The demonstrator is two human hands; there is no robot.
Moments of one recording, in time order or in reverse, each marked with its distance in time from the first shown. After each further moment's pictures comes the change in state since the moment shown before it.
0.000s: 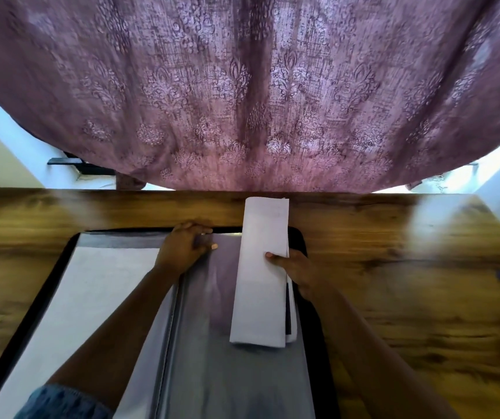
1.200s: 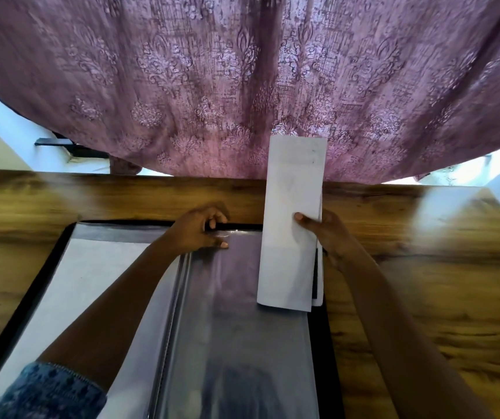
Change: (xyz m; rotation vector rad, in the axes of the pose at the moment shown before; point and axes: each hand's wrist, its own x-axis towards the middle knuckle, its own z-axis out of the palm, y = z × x) left_hand 0.026 0.014 -0.006 -0.216 -0.247 0.052; right_hand 0.009 -0.043 -0.036 -0.098 0.113 -0.276
